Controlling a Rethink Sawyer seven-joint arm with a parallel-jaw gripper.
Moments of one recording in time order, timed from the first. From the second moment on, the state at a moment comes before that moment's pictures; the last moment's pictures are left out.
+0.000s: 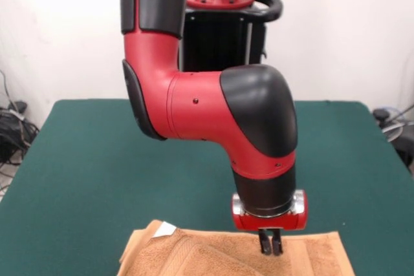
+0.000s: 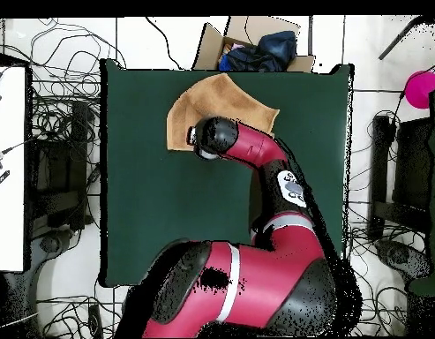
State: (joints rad) arm -0.27 -0.25 0.14 1.28 0.12 0.58 1.52
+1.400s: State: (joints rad) arm -0.29 -0.22 0.16 1.21 0.11 0.73 1.52
